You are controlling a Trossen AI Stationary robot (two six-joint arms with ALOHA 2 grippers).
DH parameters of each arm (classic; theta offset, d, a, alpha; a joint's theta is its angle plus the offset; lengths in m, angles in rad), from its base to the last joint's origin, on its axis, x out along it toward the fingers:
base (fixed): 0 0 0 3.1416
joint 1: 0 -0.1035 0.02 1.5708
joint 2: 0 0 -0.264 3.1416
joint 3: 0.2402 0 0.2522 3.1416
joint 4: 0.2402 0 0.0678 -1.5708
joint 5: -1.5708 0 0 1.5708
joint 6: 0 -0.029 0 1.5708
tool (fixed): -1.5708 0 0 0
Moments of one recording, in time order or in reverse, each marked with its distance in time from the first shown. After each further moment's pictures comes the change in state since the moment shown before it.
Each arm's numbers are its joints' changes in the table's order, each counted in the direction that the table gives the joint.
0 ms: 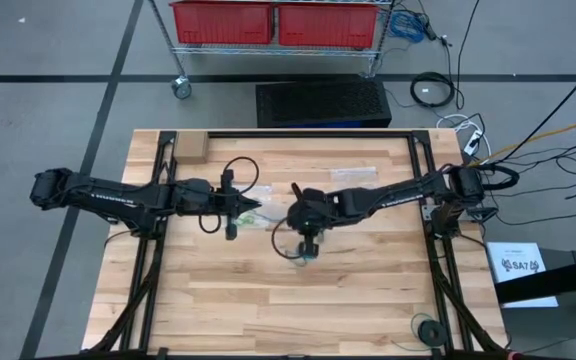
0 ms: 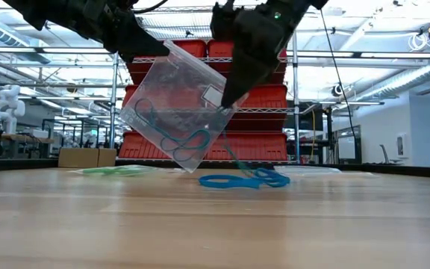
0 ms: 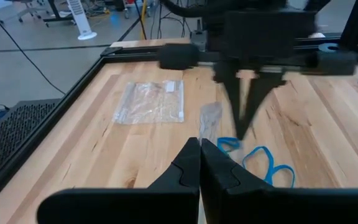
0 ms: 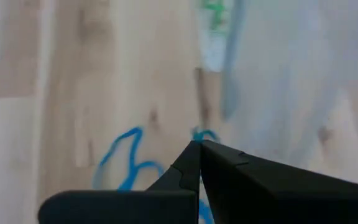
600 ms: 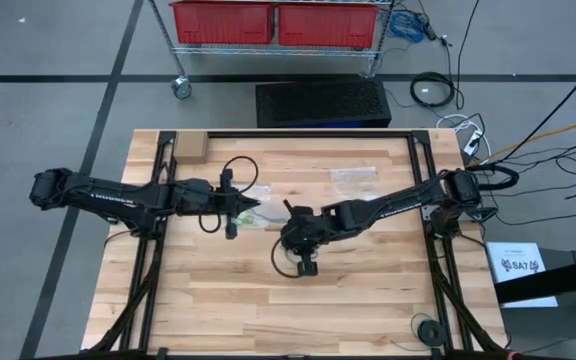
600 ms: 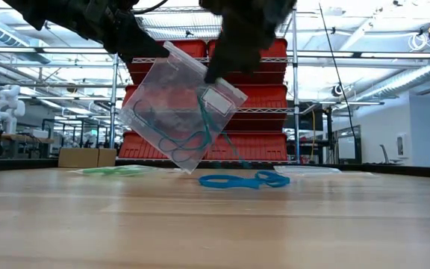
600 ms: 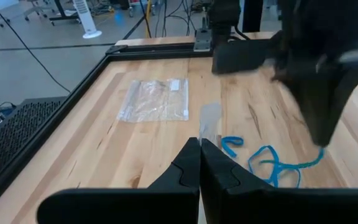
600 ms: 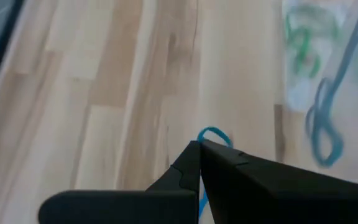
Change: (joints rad) left arm 0.000 0.000 0.000 0.006 -0.019 0.001; right arm -0.086 0.034 0.086 -0.045 -0.105 0.037
